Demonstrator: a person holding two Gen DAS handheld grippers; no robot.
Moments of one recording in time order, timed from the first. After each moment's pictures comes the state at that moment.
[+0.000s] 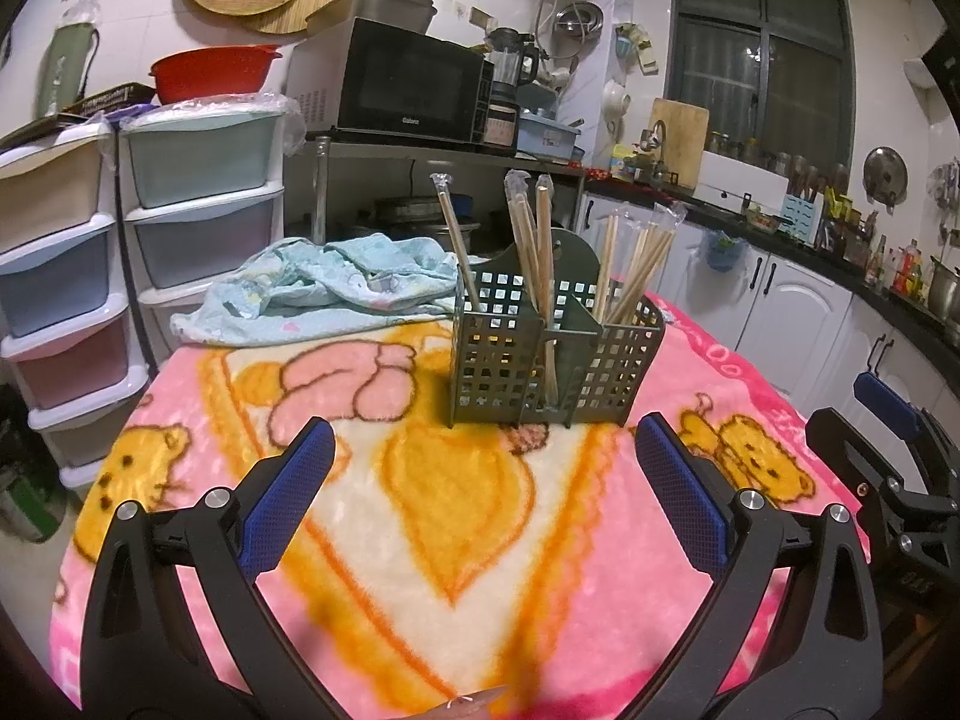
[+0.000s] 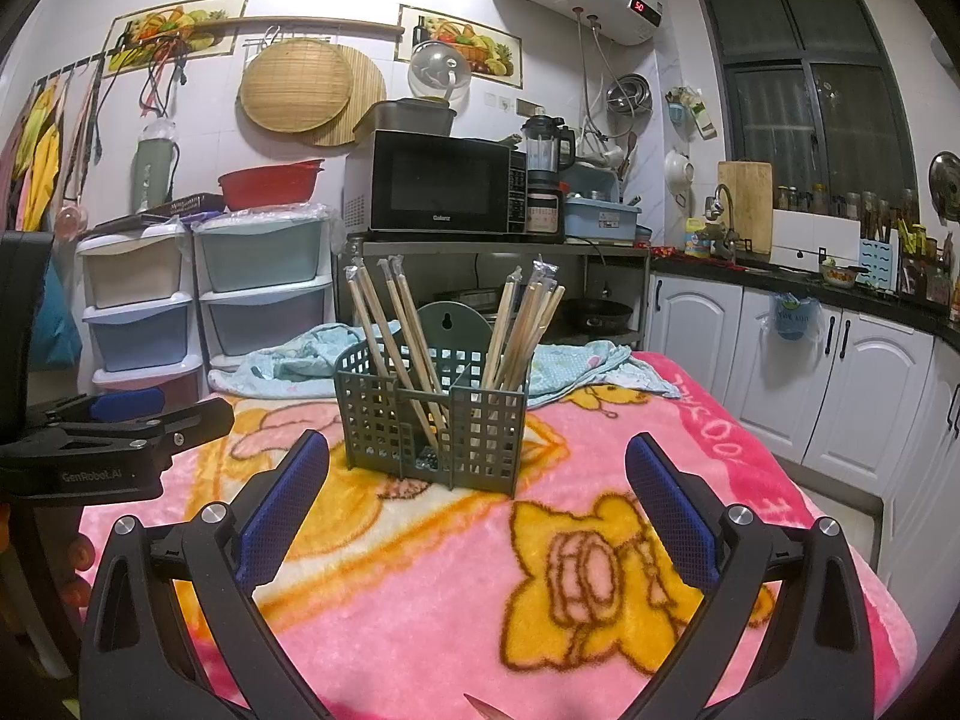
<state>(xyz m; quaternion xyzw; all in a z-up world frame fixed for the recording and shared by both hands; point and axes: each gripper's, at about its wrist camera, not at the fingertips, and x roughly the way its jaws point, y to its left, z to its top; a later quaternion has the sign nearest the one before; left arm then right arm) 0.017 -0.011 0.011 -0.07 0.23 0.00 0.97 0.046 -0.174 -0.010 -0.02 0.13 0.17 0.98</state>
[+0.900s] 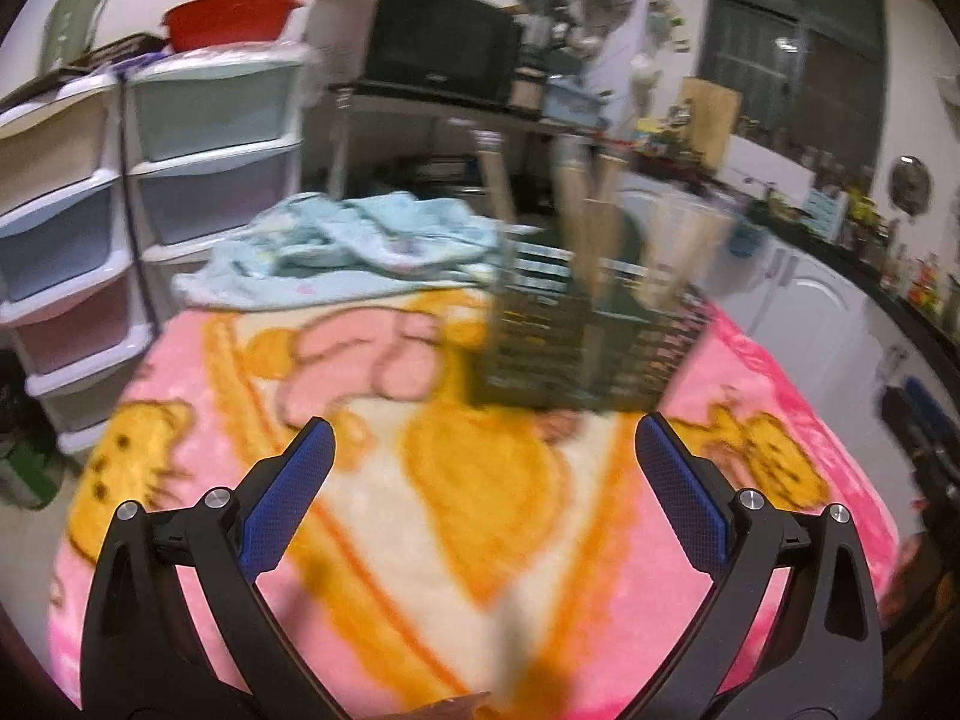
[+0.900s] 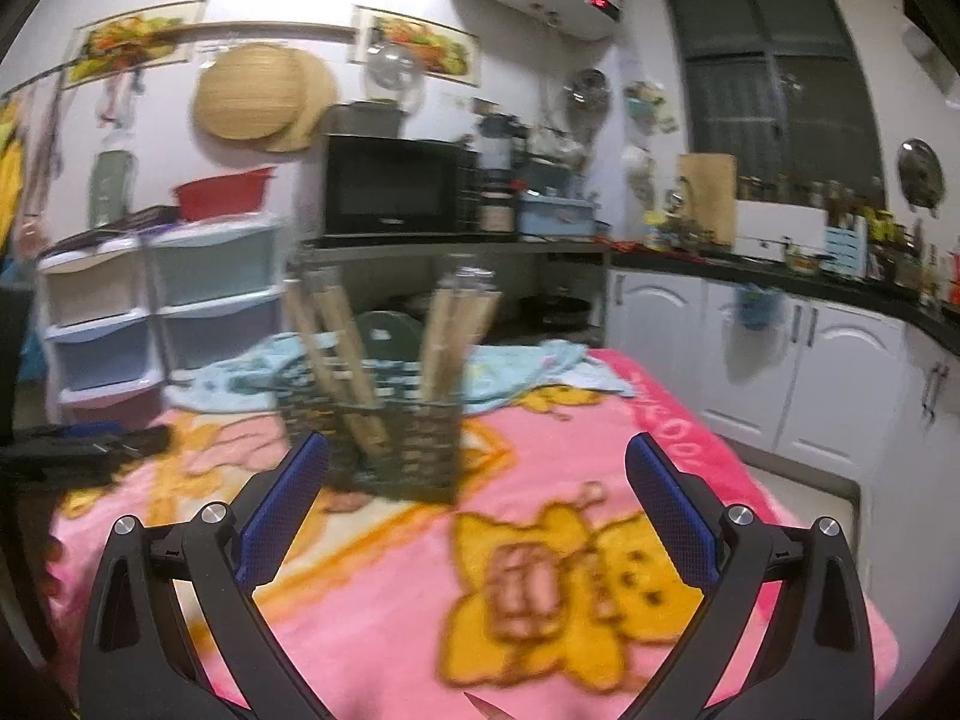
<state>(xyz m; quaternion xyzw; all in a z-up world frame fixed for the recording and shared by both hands) 0.049 0.024 0.005 -0.10 0.28 0.03 0.96 0.078 -0.208 0.002 -0.01 0.14 0.11 0.98</state>
